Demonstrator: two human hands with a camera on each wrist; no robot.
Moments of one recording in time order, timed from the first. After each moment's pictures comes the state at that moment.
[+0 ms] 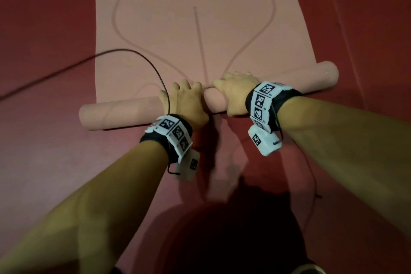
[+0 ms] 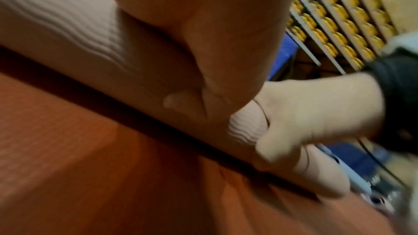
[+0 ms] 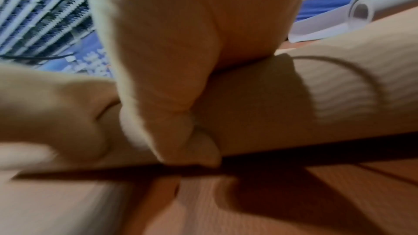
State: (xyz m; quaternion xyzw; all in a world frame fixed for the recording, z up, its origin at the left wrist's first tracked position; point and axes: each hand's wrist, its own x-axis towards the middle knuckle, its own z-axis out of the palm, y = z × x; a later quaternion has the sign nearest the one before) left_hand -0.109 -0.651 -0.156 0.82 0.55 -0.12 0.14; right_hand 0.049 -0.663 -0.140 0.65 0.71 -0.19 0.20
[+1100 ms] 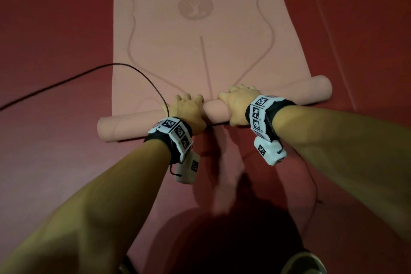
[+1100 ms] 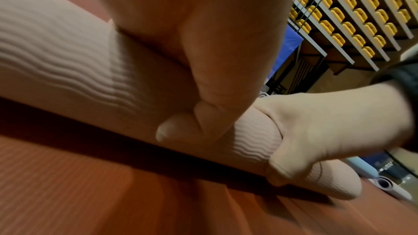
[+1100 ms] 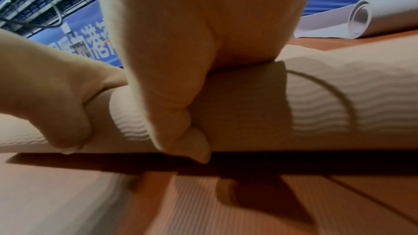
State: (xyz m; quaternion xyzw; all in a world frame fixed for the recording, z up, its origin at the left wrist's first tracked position) left_hand -0.121 -0.673 -0.126 0.80 0.54 -0.20 0.18; right_hand 0.040 -0.701 -0.121 0.67 0.68 -0.20 0.22
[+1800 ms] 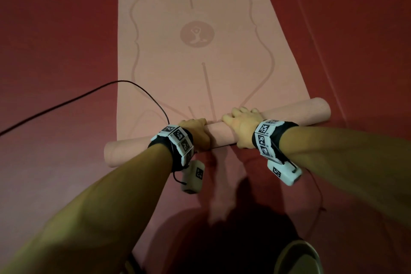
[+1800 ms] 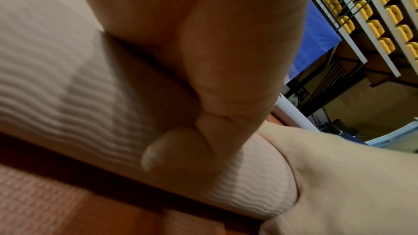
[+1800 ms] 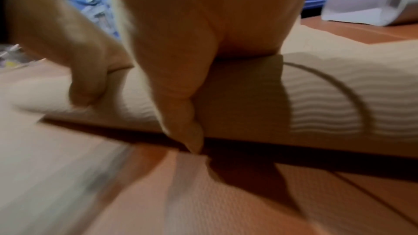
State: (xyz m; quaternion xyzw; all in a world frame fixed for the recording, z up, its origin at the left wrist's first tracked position) left_hand -0.125 -0.713 -0.113 0.76 0.49 -0.30 0.30; right_hand 0.036 -0.768 -0.128 0.64 0.69 -0.21 0.27
